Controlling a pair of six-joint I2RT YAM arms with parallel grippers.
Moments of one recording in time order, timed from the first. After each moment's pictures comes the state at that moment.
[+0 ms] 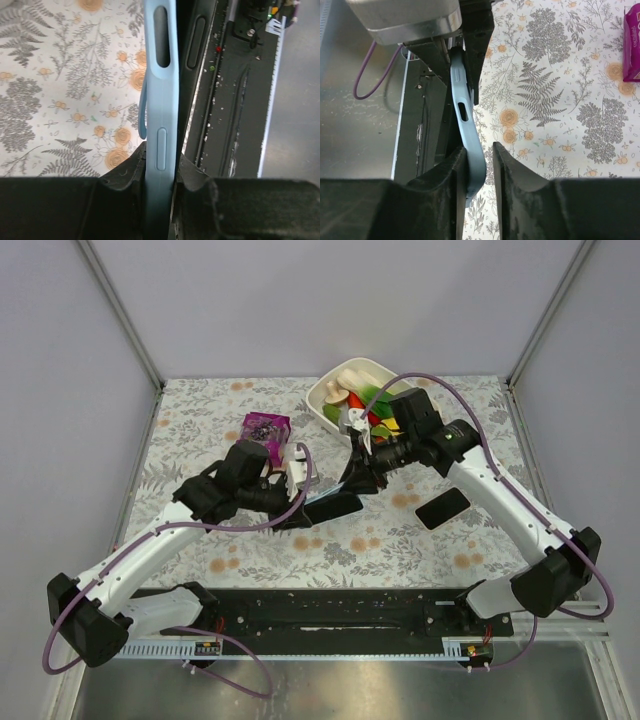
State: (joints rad) left arm -0.66 1.09 1.02 -0.66 0.66 0.27; right arm 0.59 1.43 1.45 -0.83 -0.97 -0.46
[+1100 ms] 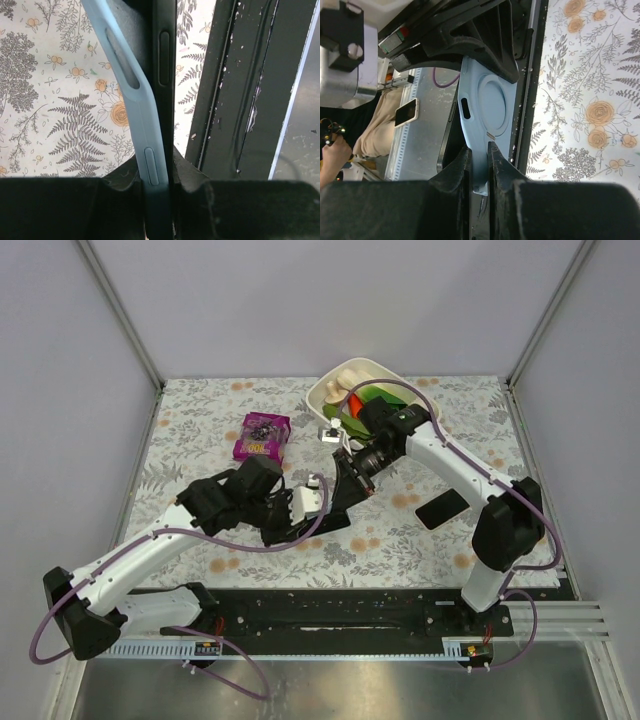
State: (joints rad) left arm -0.82 1.10 1.08 -0.90 0.41 0.42; right arm 0.60 1.74 1.58 -1.15 -1.24 -0.56
